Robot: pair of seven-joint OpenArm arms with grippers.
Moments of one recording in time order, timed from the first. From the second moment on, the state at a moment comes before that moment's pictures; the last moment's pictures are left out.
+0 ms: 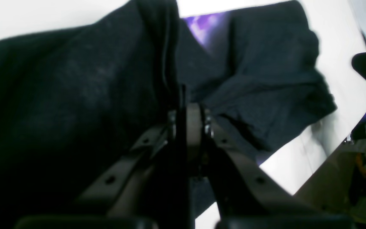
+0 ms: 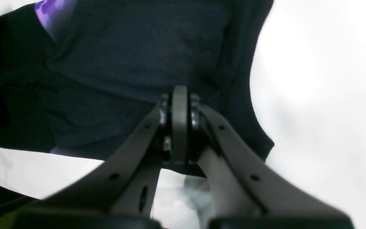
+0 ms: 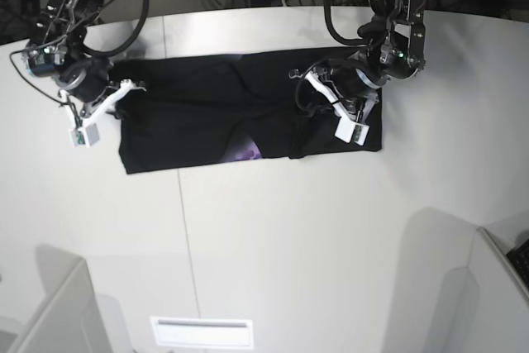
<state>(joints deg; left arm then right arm) 14.9 -8.0 0.7 101.8 -36.1 -15.5 50.0 -11.6 4.0 26.6 107.3 29.4 25.5 -69.6</state>
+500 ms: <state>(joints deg) 14.5 -7.3 0.7 101.9 -36.2 -15.5 50.0 -11.6 4.0 26.5 107.3 29.4 25.5 -69.6</state>
